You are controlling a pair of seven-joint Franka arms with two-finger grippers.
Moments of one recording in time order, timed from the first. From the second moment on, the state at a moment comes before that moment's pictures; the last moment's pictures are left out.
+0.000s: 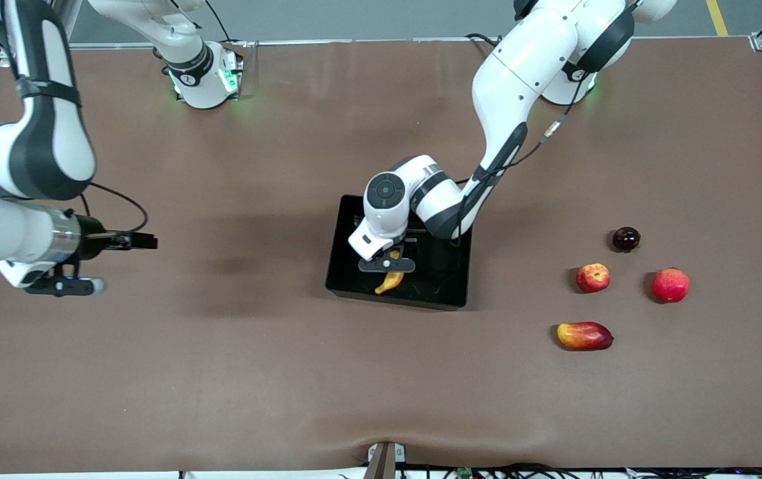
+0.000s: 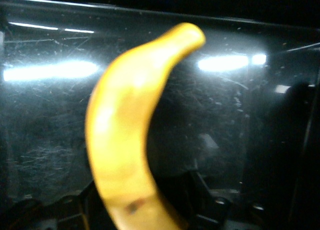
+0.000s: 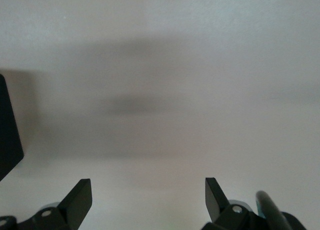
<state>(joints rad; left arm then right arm) -0.61 0.91 -0.24 -1.39 0.25 2.29 -0.90 0.15 0.33 -0.12 -1.60 0.15 1.65 0.03</state>
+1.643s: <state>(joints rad) 0.00 0.58 -0.22 -1.38 0.26 1.93 -0.31 0.65 0.54 -0.12 -1.68 0.26 2.24 0.57</state>
